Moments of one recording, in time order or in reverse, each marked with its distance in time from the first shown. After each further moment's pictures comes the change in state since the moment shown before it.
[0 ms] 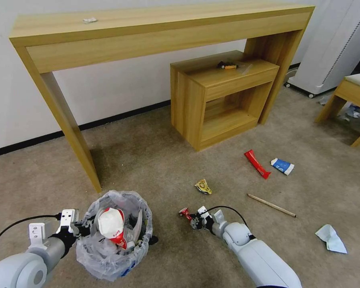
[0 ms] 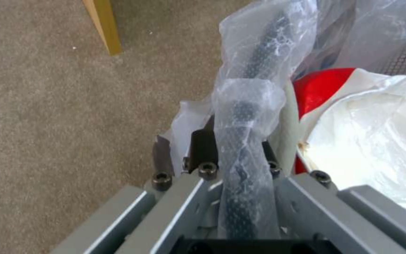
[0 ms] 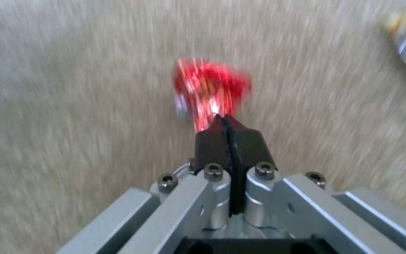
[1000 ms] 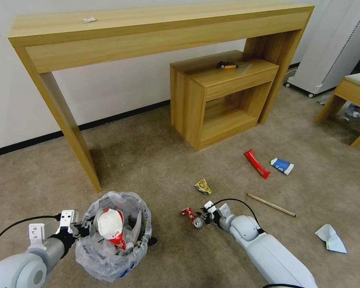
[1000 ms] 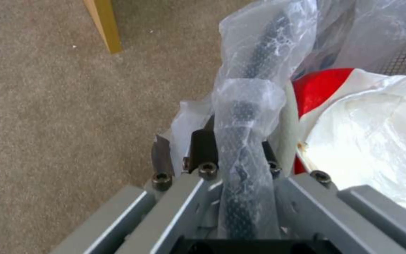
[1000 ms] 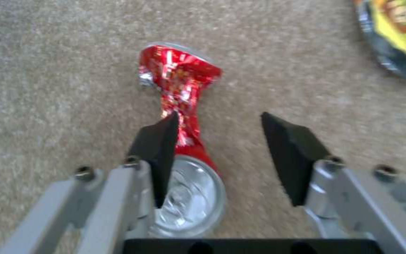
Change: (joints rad) left arm -0.005 -0.003 0.000 0.012 0.014 0.000 0.015; right arm 0.036 -0.053 -0.033 0.063 -0.014 -0.139 0.026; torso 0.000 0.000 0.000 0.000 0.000
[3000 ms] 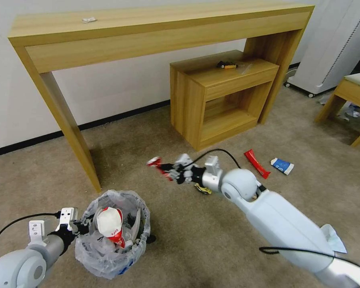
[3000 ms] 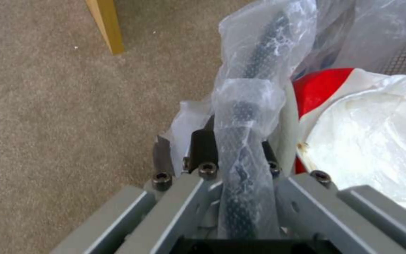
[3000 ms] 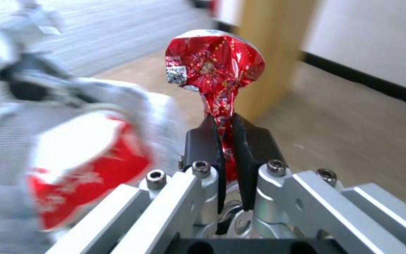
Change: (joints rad) left arm -0.027 0.014 0.002 0.033 -0.009 0.000 0.003; right arm 0.349 -0.155 -0.268 0.569 0.310 -0.041 -0.211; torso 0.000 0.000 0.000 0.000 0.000
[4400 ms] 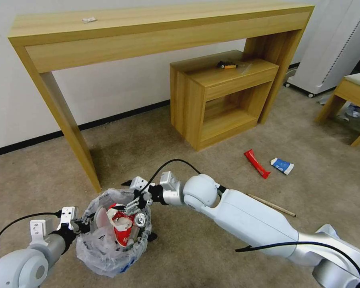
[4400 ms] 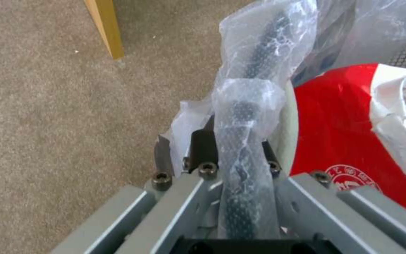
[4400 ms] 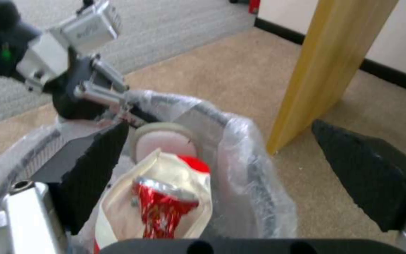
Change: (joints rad) left arm -0.005 -0.010 0.006 -0.013 0.000 0.000 -0.017; right arm 0.089 0.124 -0.225 -0.070 -0.020 0.000 0.048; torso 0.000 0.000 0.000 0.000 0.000
